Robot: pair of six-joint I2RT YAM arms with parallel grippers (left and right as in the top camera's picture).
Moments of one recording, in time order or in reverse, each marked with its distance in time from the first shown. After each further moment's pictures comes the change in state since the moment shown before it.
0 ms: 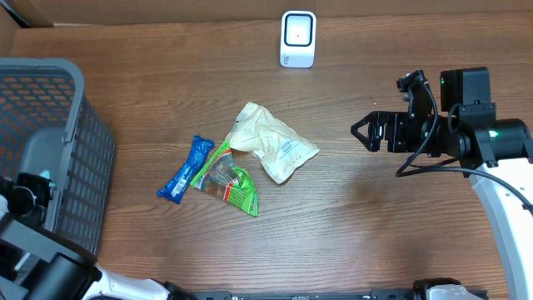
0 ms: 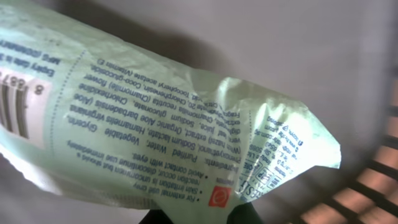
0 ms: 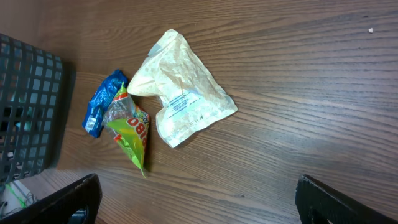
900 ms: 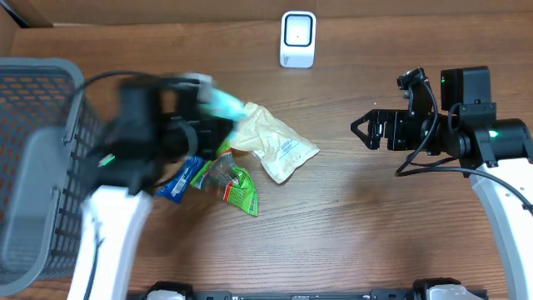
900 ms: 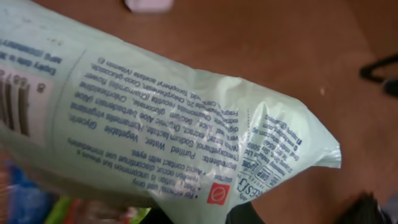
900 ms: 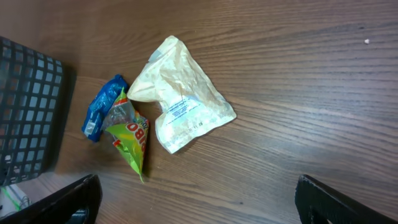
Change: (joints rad) left arm -1.194 -0.544 -0.060 -0.051 0.157 0.247; right arm -0.007 0.001 0.003 0.024 0.003 0.000
